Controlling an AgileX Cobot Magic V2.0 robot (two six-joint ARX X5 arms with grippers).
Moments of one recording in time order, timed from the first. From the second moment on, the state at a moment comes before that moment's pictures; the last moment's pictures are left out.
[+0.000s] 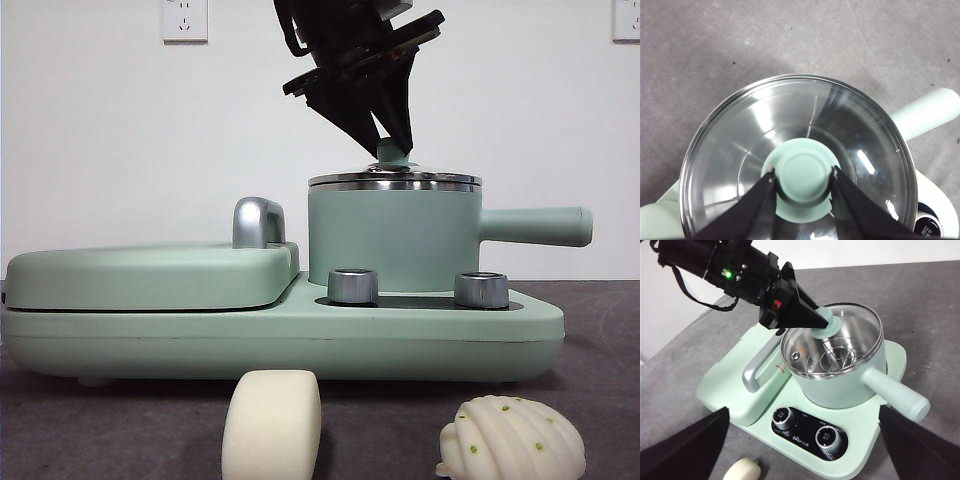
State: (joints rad) left arm -0.73 2.01 1.99 -0.84 0.08 0.10; right arm 0.09 0.55 0.80 -0.64 -0.60 0.15
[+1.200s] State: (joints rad) left arm -0.54 2.03 2.34 -1.13 0.09 0.12; right arm 0.39 0.73 0.84 -0.68 -0.59 0.29
